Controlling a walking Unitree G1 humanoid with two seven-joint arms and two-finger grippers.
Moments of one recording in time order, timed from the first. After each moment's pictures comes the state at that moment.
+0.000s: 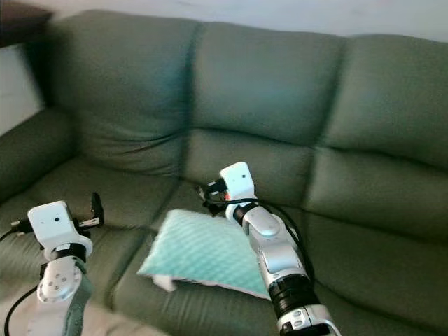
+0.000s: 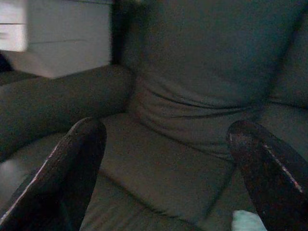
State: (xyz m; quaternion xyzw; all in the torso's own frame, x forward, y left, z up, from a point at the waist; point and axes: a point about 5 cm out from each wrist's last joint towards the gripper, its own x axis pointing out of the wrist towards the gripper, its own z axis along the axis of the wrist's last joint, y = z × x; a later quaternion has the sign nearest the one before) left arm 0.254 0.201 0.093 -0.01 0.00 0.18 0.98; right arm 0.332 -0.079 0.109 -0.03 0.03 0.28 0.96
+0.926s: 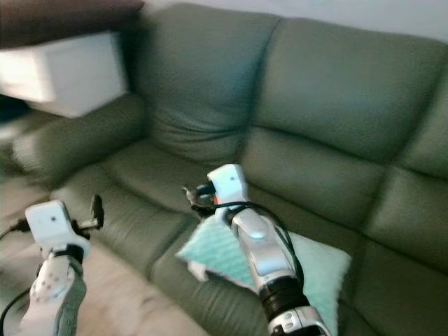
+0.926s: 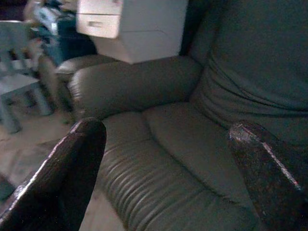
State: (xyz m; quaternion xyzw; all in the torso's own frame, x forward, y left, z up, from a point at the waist) left arm 0.255 0.198 0.095 -0.04 0.02 0.14 0.99; right arm 0.328 -0.066 0.107 -0.03 0.03 0.30 0.95
